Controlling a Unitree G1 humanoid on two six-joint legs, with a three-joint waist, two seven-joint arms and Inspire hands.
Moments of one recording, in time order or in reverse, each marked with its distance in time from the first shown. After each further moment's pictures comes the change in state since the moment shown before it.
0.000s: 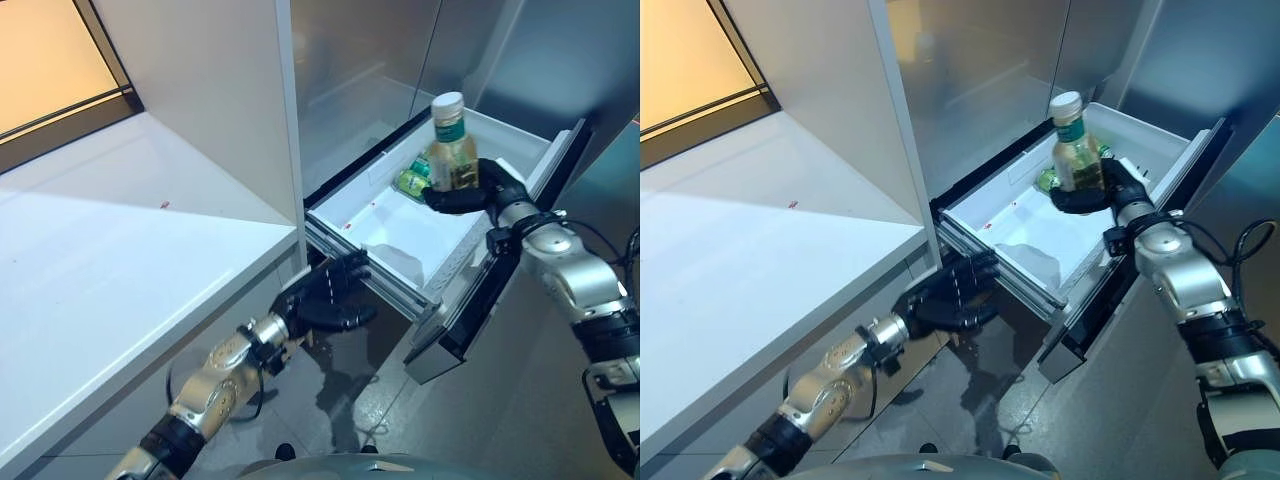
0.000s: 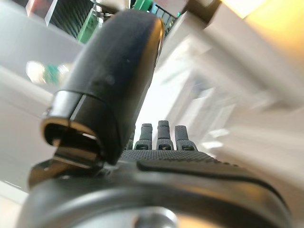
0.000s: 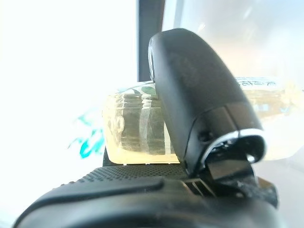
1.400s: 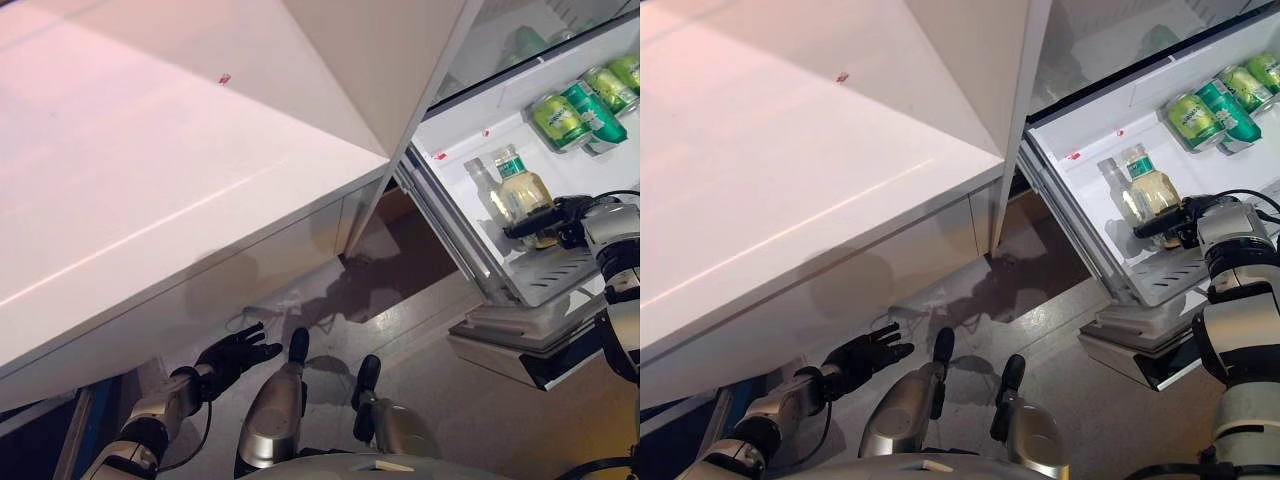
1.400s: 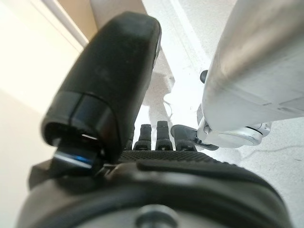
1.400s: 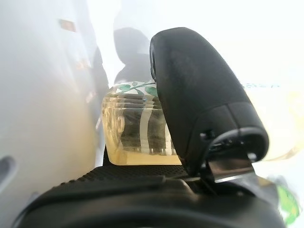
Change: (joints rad) left arm -0.119 0.028 0.267 0.655 0.187 0.087 0.112; right arm -0.450 -0.026 0.212 0.846 -0.432 0.165 0.348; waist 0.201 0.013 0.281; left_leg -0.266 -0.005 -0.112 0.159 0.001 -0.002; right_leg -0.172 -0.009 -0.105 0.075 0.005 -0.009
